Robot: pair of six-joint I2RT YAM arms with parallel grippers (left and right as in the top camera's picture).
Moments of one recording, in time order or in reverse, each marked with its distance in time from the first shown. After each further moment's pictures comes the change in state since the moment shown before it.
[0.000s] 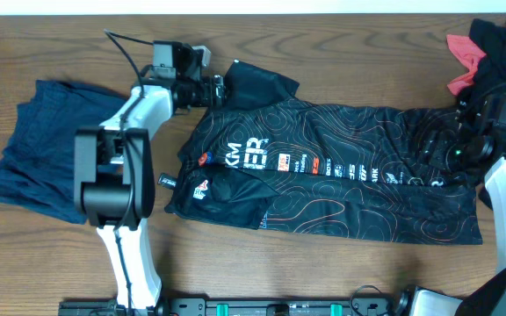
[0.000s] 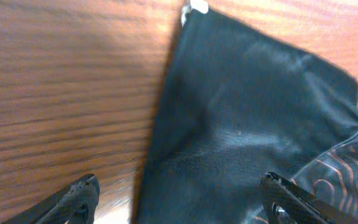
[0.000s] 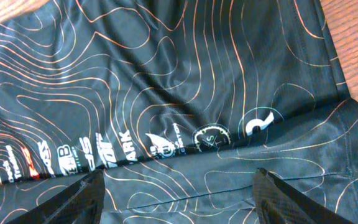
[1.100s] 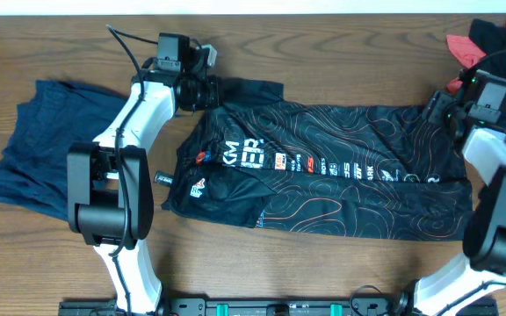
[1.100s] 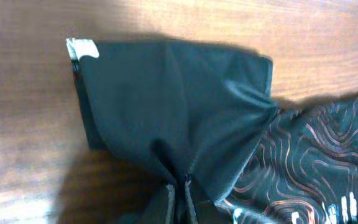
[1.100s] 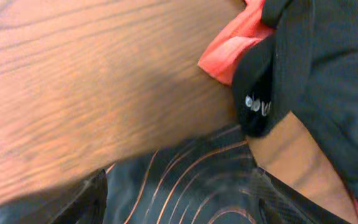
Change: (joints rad) left arm -0.038 -0.142 0.020 -0.251 -0.006 -0.084; right arm 0.002 0.445 0.000 0.891 0.129 -0.030
